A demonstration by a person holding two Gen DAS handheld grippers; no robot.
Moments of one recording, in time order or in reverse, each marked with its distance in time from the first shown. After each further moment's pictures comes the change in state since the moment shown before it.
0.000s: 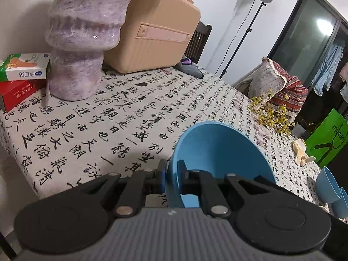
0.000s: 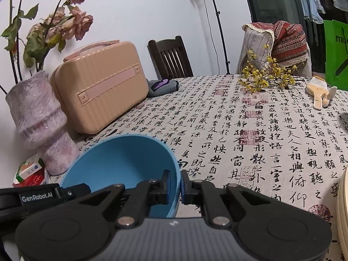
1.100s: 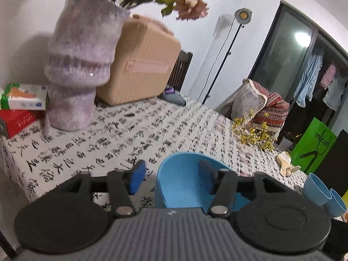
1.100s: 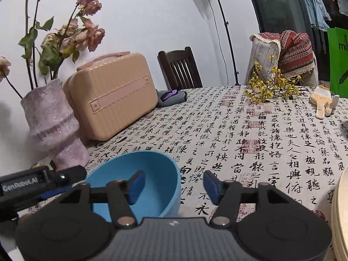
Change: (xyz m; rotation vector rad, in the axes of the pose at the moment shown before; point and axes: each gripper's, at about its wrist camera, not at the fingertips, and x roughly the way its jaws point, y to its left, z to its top) left arm -0.044 -0.002 -0.005 0.069 -0.182 -0.080; right arm -0.026 -0.011 -0.003 -0.022 -0.068 0.063
